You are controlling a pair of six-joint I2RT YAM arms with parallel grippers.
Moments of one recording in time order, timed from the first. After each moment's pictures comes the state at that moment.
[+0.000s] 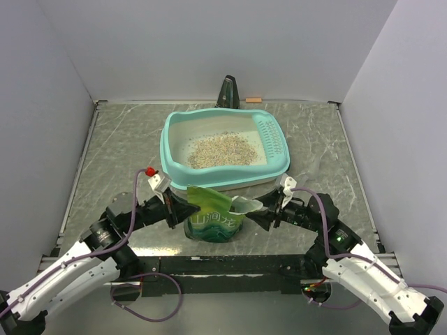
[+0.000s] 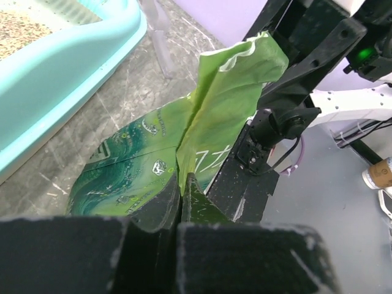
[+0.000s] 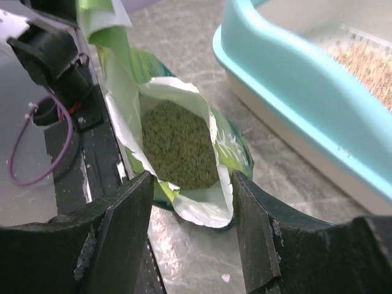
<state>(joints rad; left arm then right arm) -0.80 0.47 0.48 -0.10 0.32 -0.47 0.70 0.42 0.40 -0.11 -0.45 0.12</state>
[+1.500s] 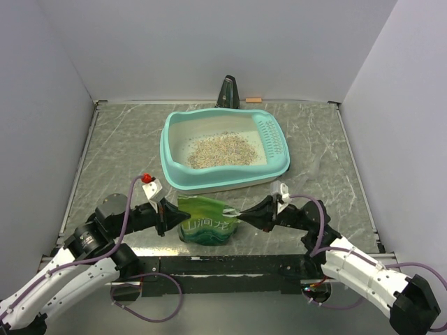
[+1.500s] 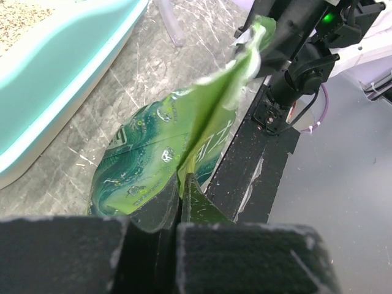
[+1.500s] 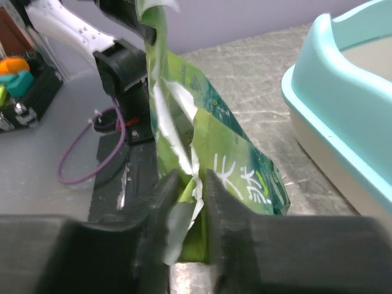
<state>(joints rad) -0.80 0.39 0.61 -0.42 0.34 -0.28 0.69 0.59 0.15 0.56 -0.72 0.26</state>
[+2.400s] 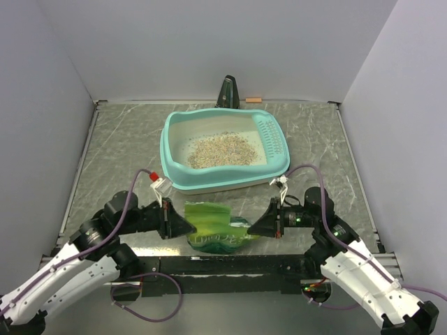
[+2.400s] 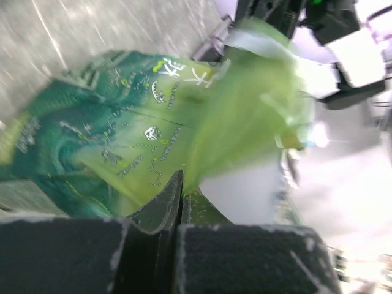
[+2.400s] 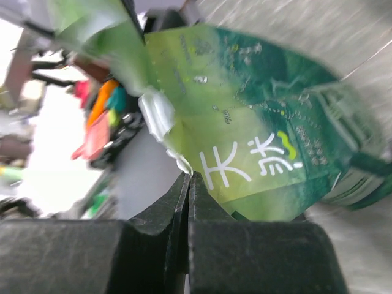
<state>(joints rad) -0.80 0.47 0.62 -0.45 0.48 -0.74 0.55 0.48 0.42 -0.24 -0.88 0.66</state>
